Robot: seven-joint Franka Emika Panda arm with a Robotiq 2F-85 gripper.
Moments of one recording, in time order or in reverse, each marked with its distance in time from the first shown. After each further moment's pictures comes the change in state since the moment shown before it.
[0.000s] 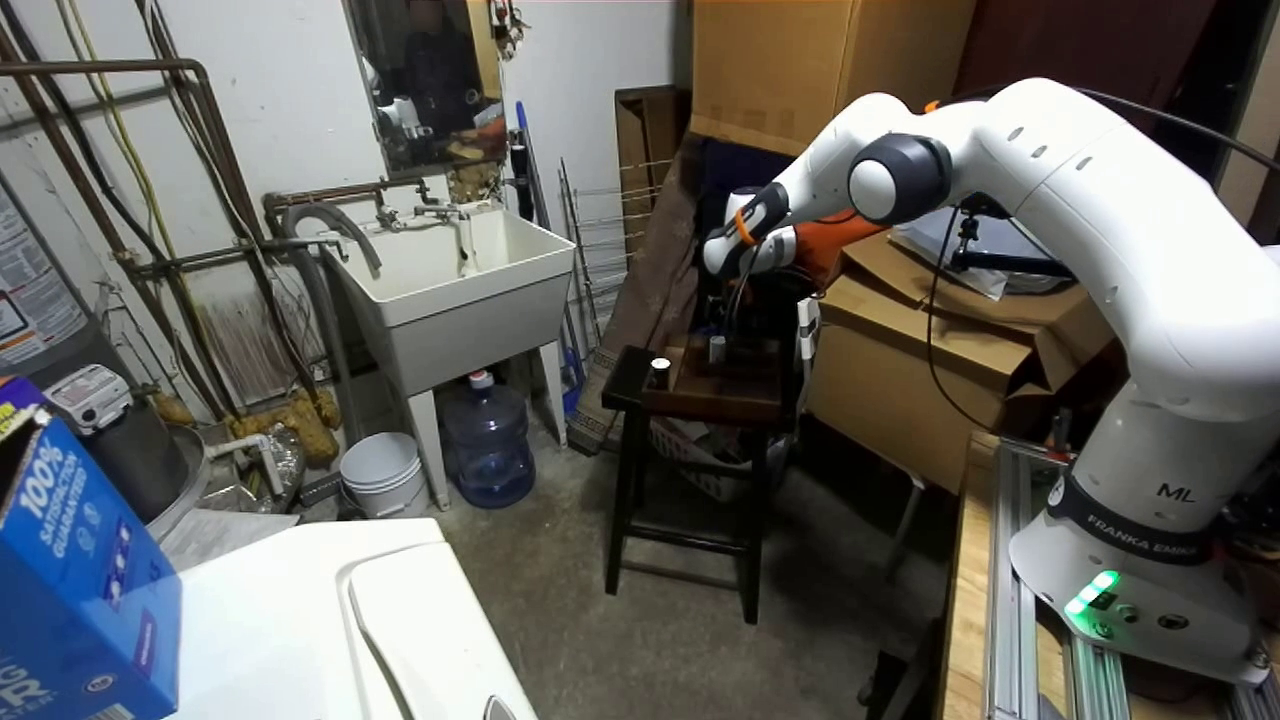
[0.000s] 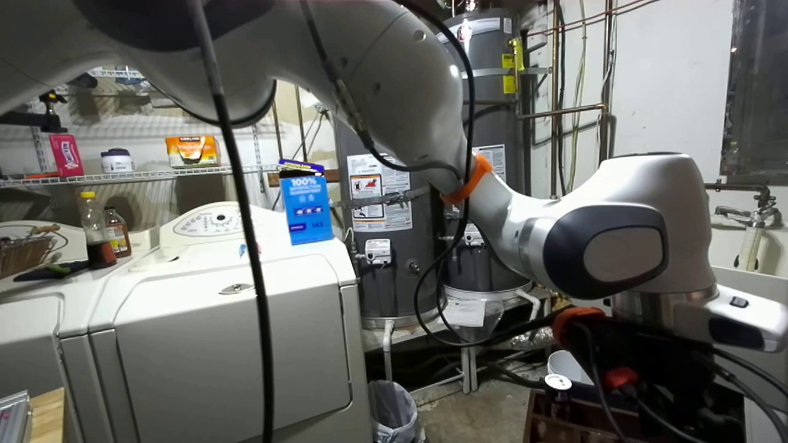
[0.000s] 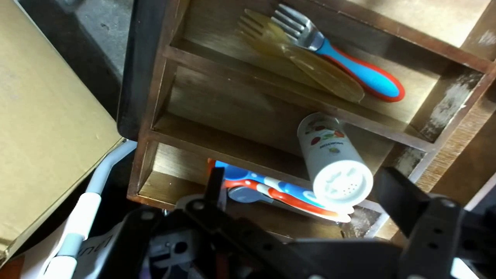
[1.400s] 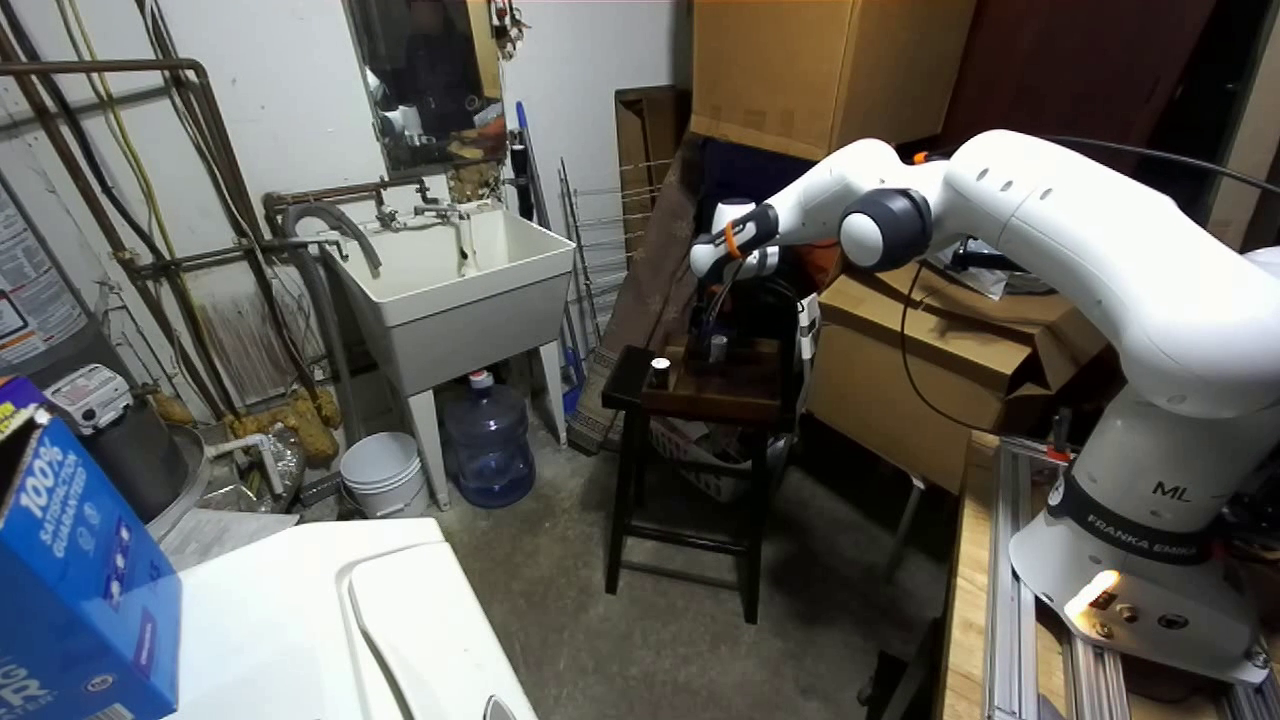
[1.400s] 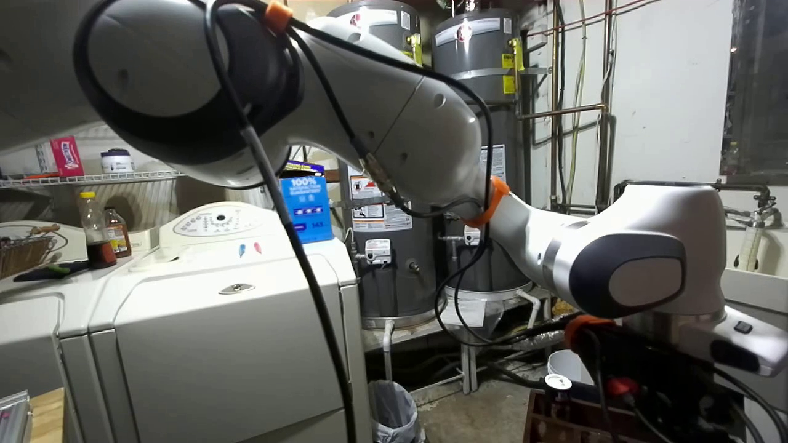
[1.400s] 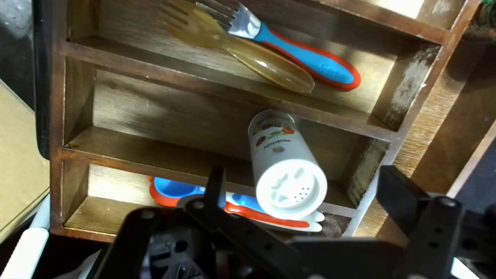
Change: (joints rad) arm -0.056 0.206 0.066 0.340 0.033 -0.148 0.074
